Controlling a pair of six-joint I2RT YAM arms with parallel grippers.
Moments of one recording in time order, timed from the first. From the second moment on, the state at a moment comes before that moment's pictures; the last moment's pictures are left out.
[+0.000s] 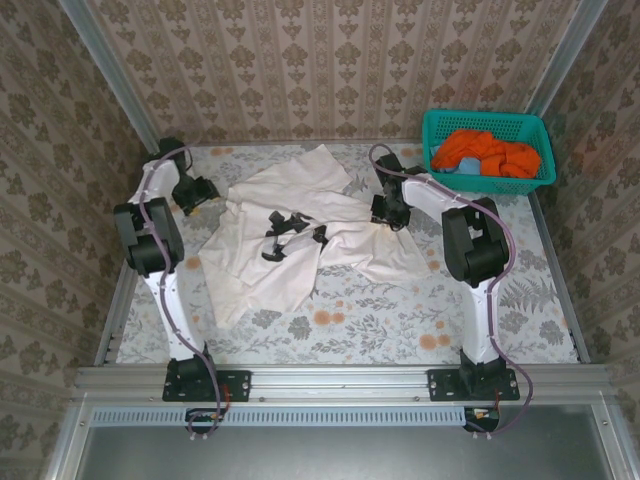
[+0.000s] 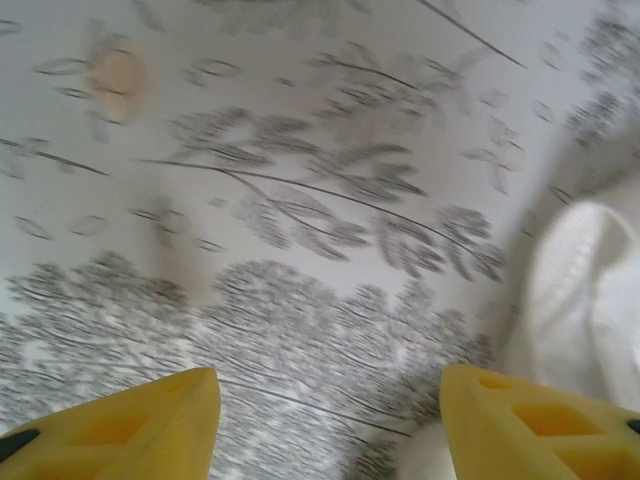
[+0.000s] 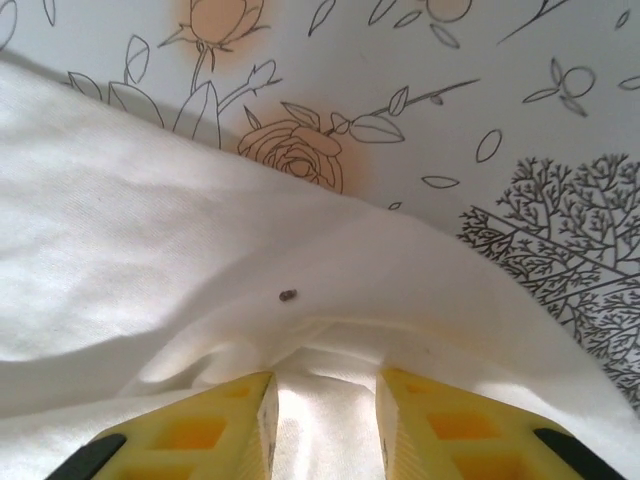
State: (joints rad) left arm 0.10 2.26 1.92 -0.95 0.18 -0.33; right arm 0.30 2.15 1.64 -0.79 -0.01 0.57
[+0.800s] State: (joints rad) left arm -0.24 2.57 2.36 -1.10 0.07 -0.31; right arm 0.30 2.18 1.66 -0.84 0.05 0.57
